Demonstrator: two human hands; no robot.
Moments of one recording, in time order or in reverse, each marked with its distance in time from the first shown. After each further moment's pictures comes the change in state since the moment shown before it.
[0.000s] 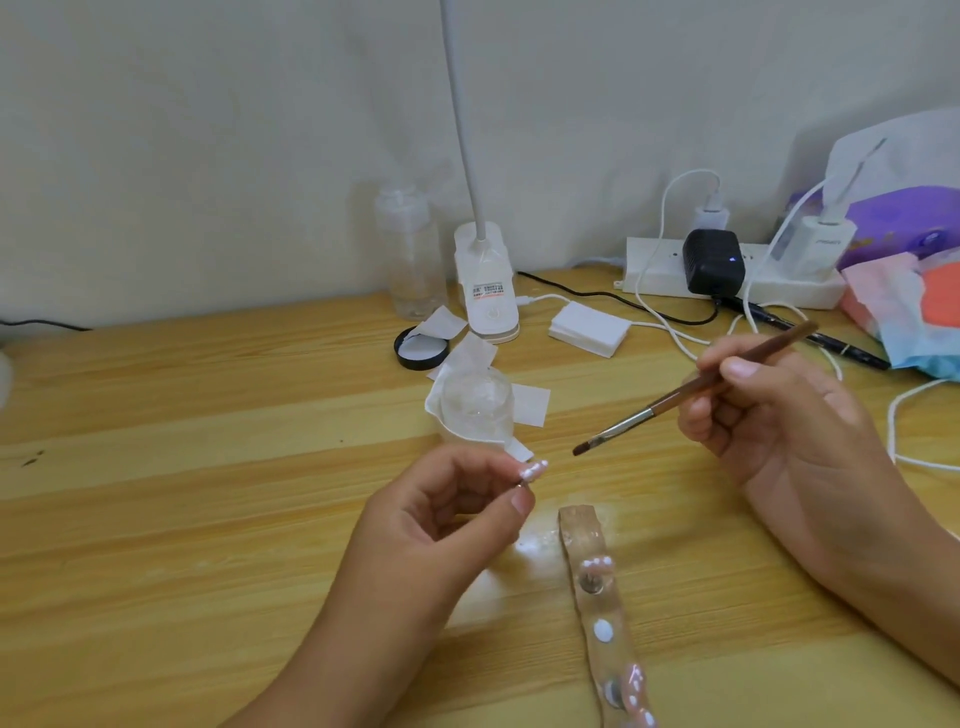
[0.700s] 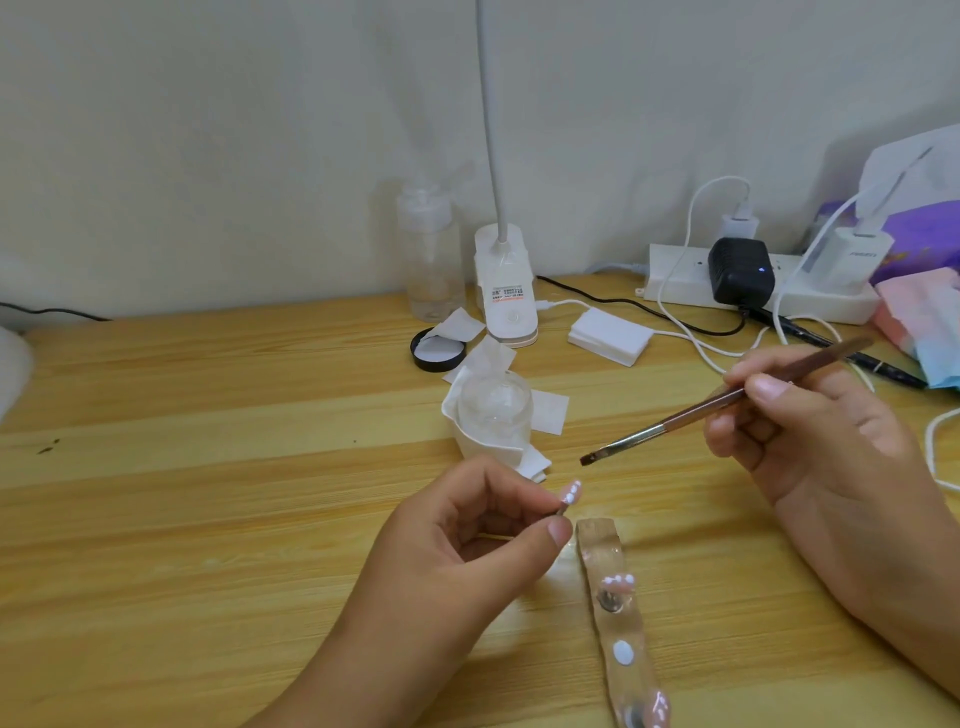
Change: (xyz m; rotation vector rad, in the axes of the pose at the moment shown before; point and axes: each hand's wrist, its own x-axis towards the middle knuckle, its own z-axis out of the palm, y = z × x) left_hand -0.001 0.000 0.002 0.036 -0.019 -0.041; right_hand -0.002 0.000 0.003 -0.108 -0.016 -0.083
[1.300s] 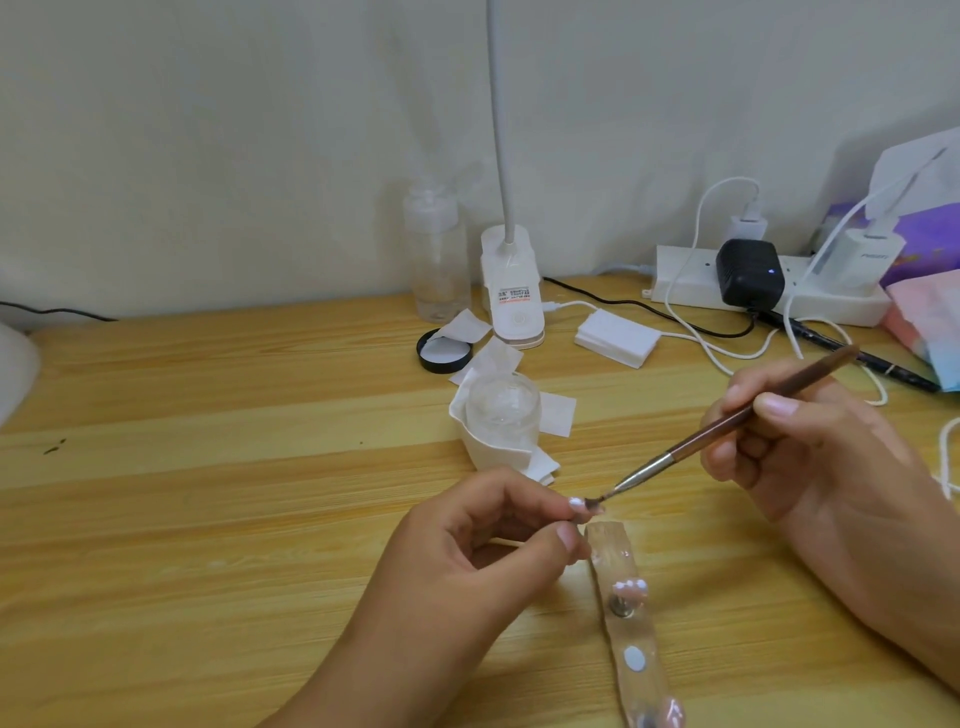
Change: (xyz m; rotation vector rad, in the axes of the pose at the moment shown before) left_hand 0.000 0.001 0.000 0.020 -0.066 0.014; right_hand 0.002 0.001 0.001 0.053 -0.105 0.107
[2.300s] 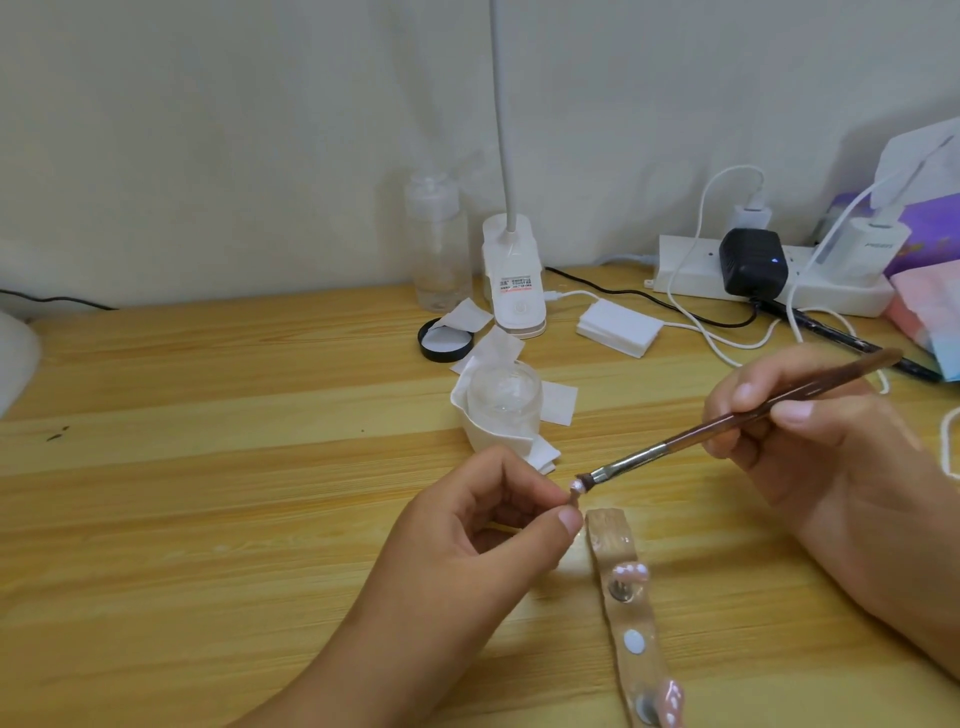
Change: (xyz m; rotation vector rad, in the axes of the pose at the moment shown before) left_hand 0.000 -0.003 0.000 0.057 0.033 -0.024; right_hand 0.001 0.003 -0.008 -0.065 -0.107 -0.093
